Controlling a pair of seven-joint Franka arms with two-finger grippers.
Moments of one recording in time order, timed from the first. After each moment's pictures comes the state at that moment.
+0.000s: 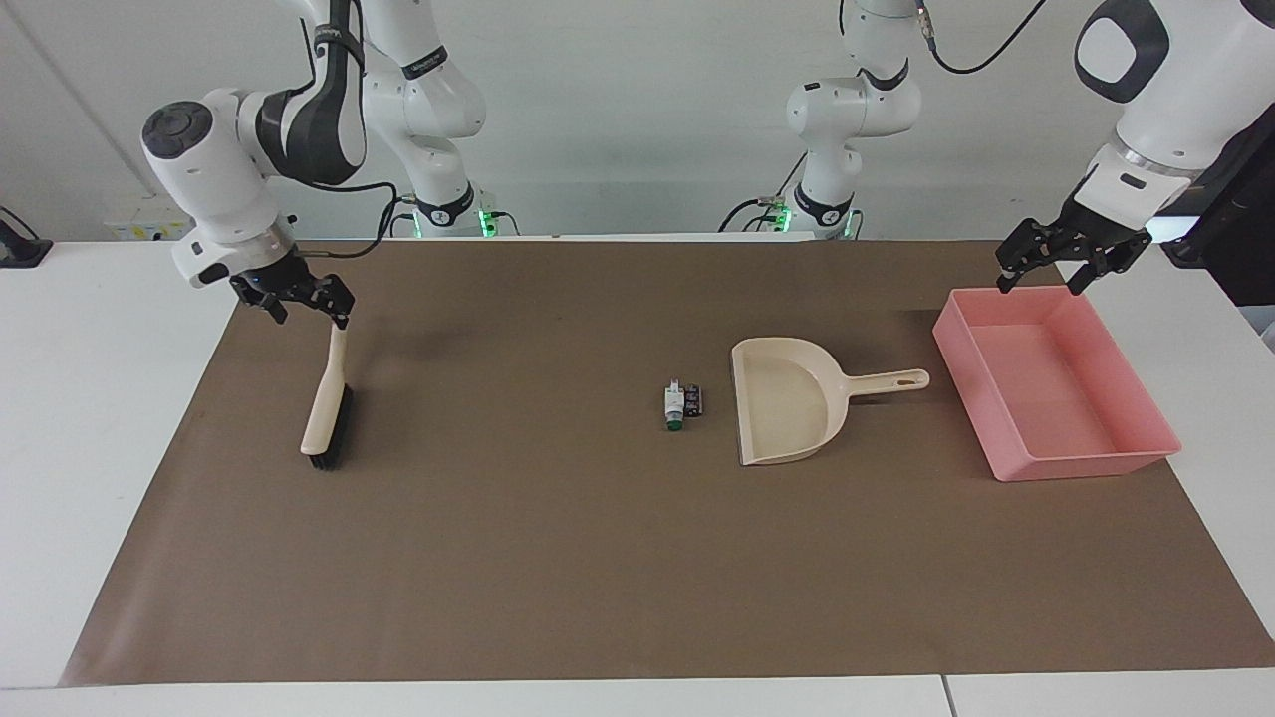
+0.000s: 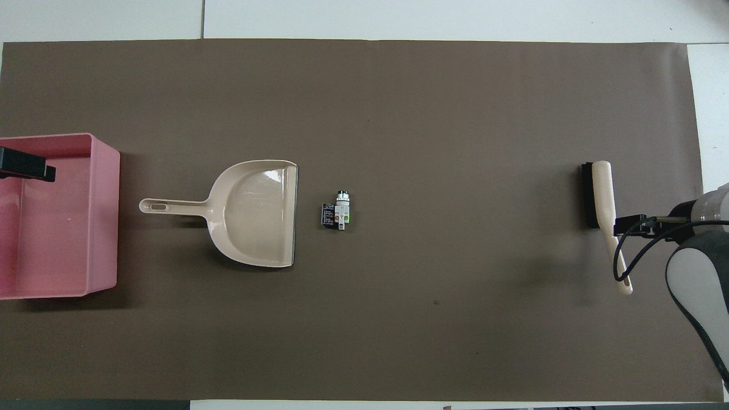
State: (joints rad) left arm -0.01 -0.02 0.06 -1.65 -0.03 1.64 0.16; right arm -0.19 -0.17 -0.01 -2.30 -0.03 2.09 -0.06
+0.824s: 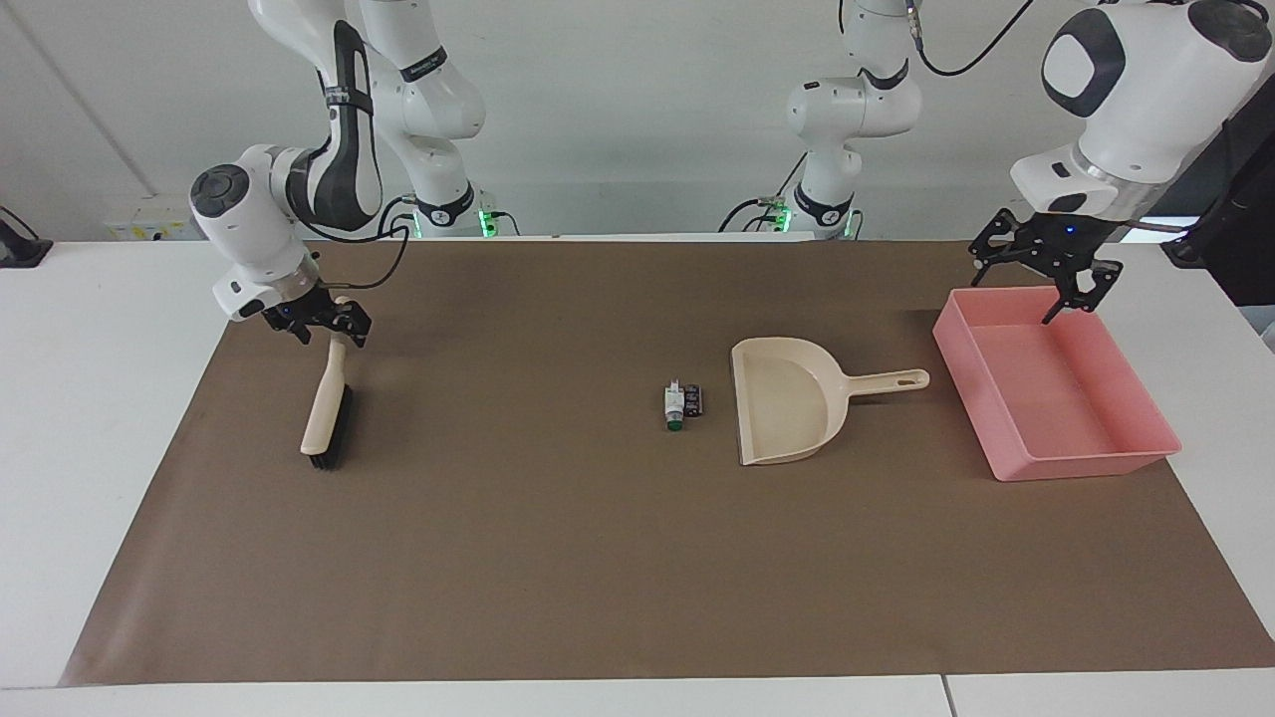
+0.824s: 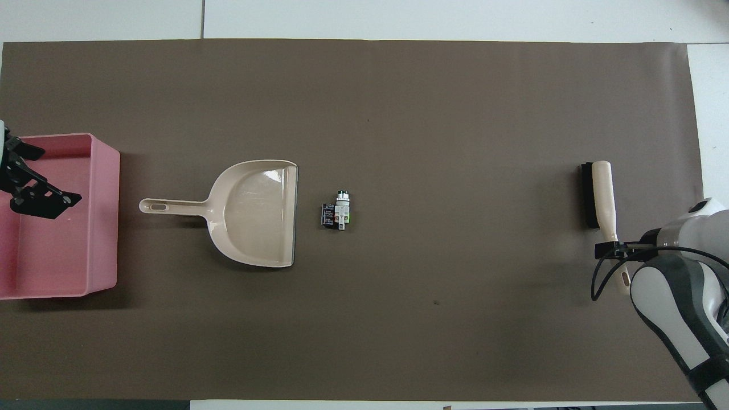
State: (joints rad) left arm -0.05 -0.07 0.03 -1.78 -0.03 1.74 1.02; right arm -0.23 -0.14 -0.01 -2.47 -0.03 2.25 -0.12
